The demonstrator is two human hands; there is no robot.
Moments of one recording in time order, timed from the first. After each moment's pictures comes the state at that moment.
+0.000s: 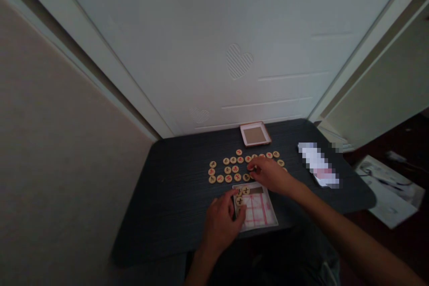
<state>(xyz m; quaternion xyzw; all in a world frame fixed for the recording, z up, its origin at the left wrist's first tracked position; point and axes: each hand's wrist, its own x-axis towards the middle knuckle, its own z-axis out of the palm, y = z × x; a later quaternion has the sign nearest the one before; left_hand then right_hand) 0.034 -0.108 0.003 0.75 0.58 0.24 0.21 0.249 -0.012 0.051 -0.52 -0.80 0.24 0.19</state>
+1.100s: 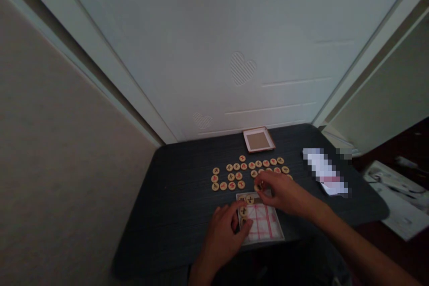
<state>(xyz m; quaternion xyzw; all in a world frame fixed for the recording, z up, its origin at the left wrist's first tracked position) 0.023 -0.109 0.016 0.75 0.56 0.20 0.30 0.256 -0.043 0.073 -0.46 -0.83 0.25 0.19</state>
